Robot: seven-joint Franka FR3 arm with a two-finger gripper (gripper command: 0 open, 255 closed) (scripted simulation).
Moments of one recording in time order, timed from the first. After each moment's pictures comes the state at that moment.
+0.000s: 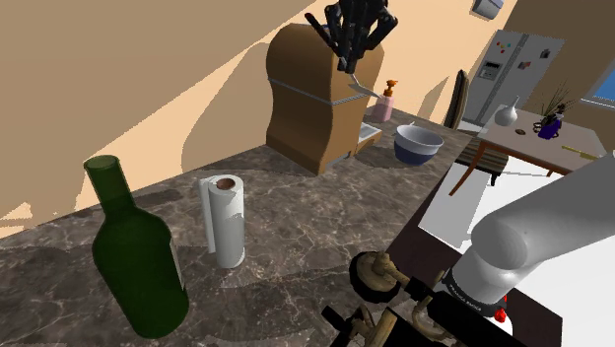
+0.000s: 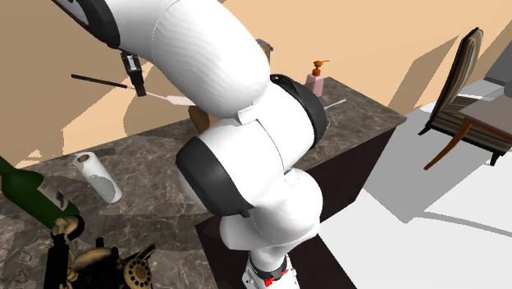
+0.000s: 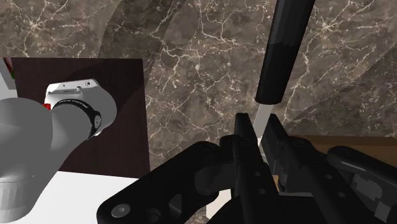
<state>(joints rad) -0.31 -0.35 0.55 -1.58 0.25 1.30 1.80</state>
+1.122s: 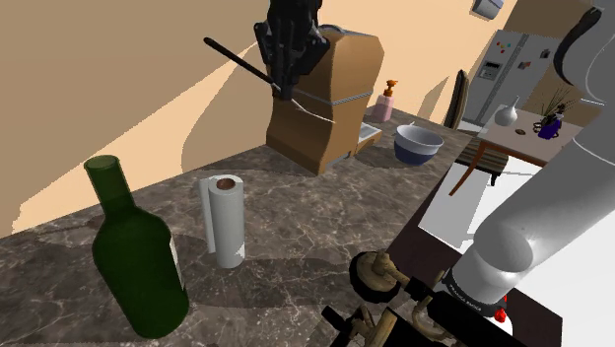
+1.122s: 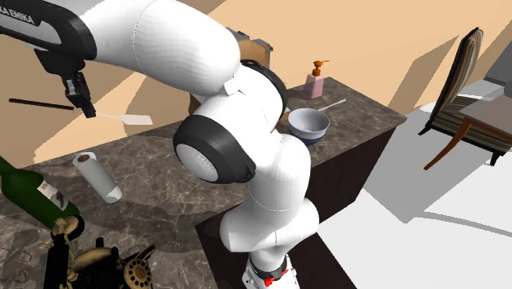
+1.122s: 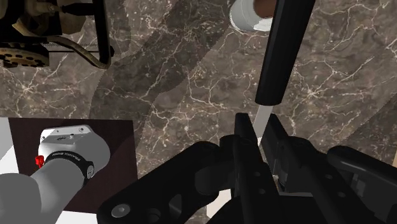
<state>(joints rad) -0.24 -0.10 0.85 -1.46 0.13 1.42 2.14</state>
